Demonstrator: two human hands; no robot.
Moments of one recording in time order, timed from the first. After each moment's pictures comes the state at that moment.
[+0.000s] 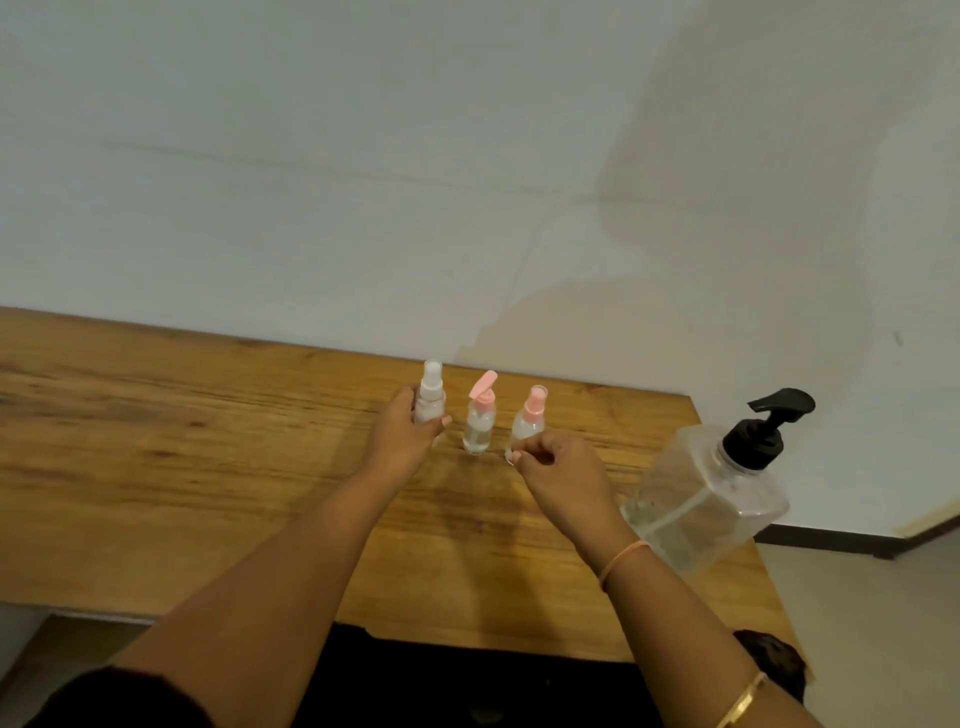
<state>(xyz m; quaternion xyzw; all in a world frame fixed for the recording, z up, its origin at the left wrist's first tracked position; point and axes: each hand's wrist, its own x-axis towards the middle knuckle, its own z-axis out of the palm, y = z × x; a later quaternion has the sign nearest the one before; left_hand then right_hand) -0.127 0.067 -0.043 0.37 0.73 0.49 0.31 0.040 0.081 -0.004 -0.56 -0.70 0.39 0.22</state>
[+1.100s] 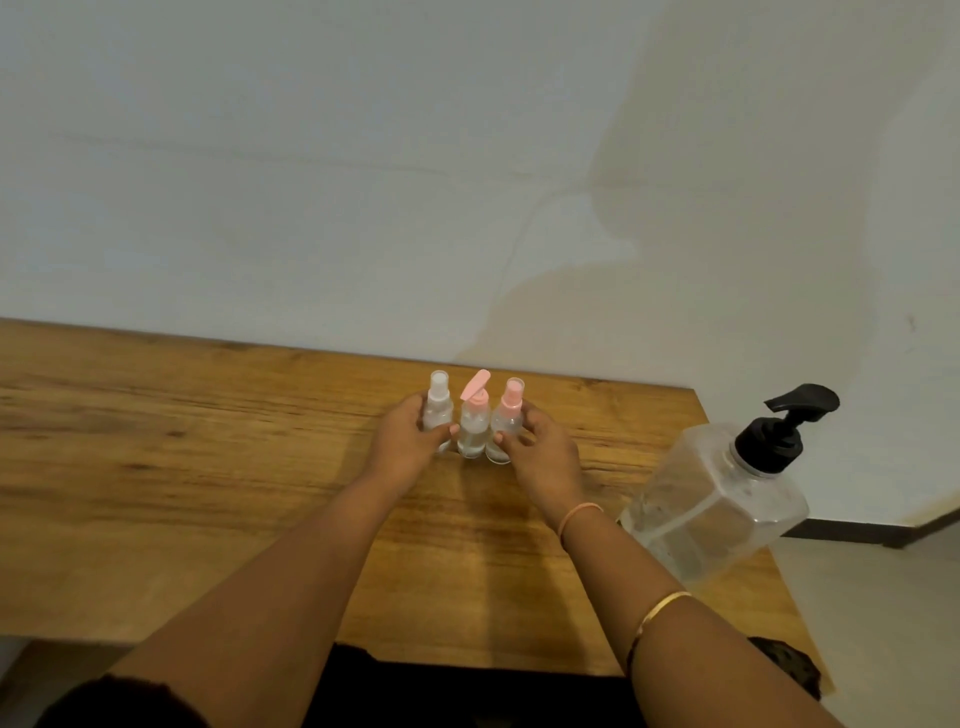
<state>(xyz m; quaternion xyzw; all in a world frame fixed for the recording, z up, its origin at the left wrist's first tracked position) -0.120 0.090 -0.062 0.39 0.74 0.46 0.31 0.018 0.118 -0.042 -0.54 -0.64 0.46 0.30</state>
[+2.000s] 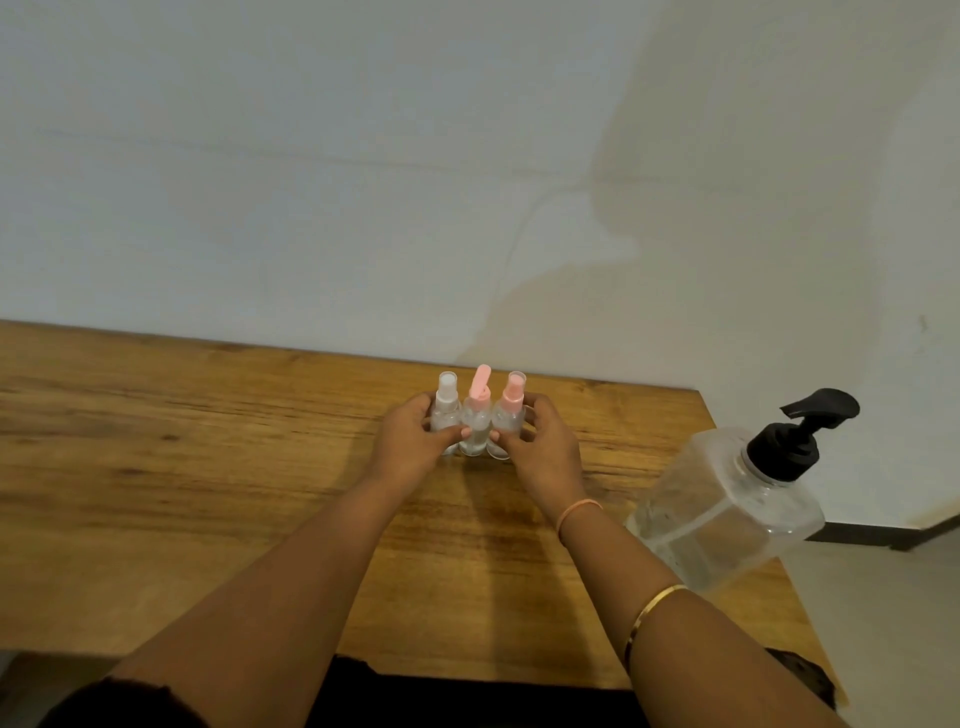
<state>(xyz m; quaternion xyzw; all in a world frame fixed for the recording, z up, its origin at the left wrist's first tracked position) -0.120 0.097 -0.067 0.41 0.73 0.46 0.30 0.013 0.134 -0.056 -0.55 -0.65 0.43 0.31</state>
